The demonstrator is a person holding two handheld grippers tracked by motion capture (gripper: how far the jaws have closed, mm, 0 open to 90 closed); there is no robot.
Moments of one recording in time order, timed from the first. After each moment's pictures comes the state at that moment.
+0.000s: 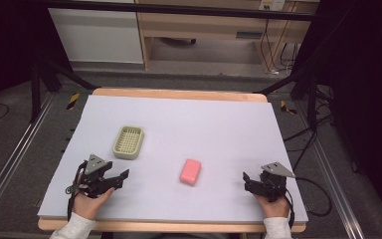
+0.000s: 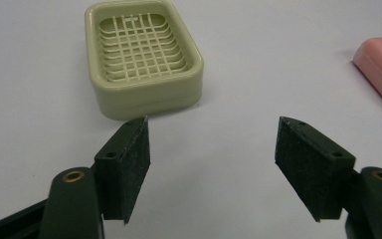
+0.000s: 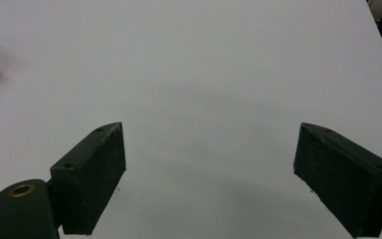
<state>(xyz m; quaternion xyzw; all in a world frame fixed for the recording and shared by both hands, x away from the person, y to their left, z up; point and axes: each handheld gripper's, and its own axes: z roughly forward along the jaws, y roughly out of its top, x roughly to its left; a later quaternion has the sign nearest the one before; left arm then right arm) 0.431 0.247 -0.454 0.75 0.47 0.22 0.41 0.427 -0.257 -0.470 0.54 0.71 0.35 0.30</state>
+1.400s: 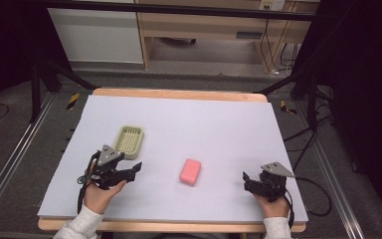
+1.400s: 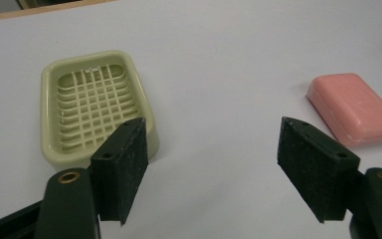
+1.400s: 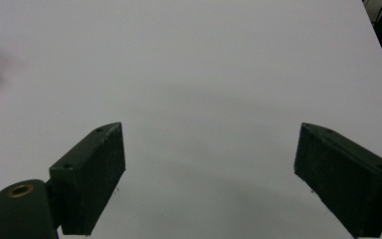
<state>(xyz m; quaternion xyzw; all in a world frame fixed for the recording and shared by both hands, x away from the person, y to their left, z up) 0.444 0.210 -0.424 0.76 0.44 0.22 0.42 0.427 -0.256 -0.469 0.54 0.71 0.35 0.30</state>
